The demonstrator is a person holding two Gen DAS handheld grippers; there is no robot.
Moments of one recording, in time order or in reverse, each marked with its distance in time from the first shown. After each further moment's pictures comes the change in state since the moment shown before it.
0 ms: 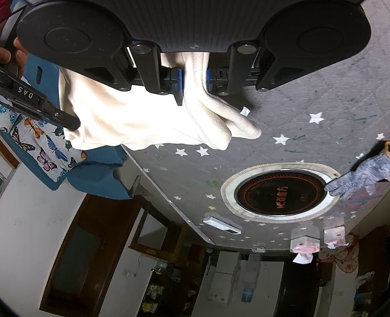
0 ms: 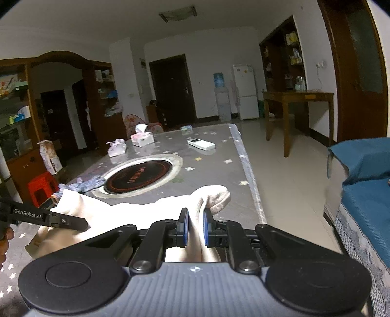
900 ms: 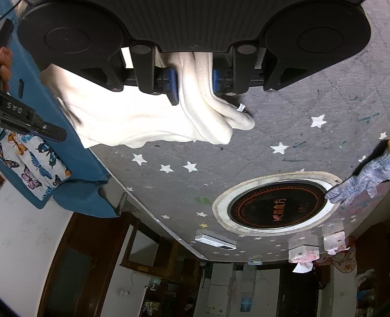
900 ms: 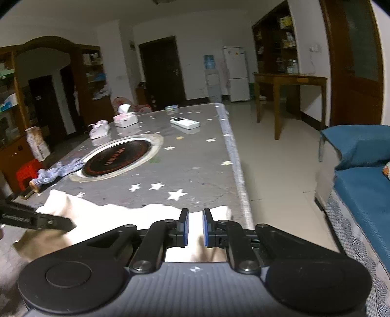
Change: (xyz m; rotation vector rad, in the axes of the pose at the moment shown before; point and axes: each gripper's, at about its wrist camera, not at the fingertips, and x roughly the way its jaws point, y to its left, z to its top) left arm 0.032 -0.002 -0.003 0.052 0.066 0.084; right arm 0.037 -0.022 -0.008 -0.002 0.097 -0.042
